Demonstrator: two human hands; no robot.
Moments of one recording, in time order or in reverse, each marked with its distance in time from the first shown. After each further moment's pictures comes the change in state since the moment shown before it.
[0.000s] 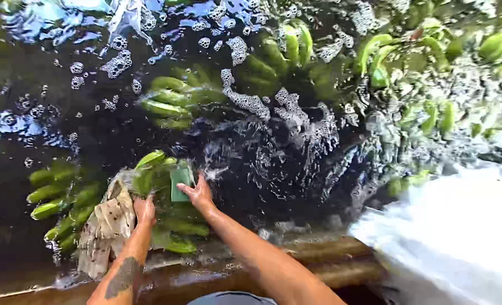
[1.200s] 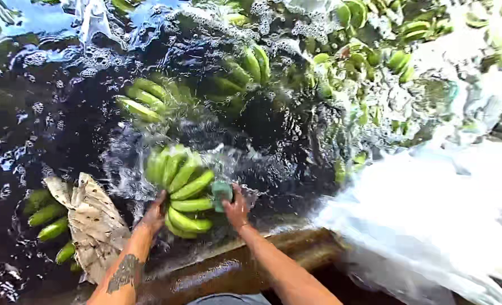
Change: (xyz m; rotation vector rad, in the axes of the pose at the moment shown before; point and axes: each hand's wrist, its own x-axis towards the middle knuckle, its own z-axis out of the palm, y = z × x) left_hand -0.049 0.012 0.065 -0.311 -0.659 -0.134; right_hand -0.059 0.106 -0.147 -0.250 0.528 -0.279
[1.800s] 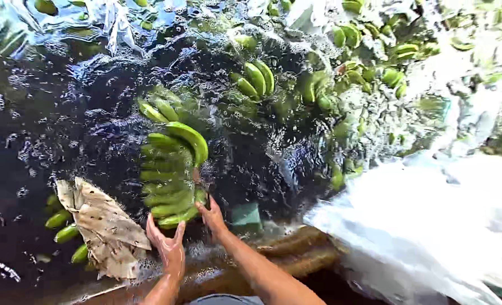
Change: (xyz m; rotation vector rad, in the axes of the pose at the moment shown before) left_hand -0.100 -0.047 0.043 0.215 0.417 0.489; right_hand -0.022 -0.050 0.053 0.501 -0.324 0.374
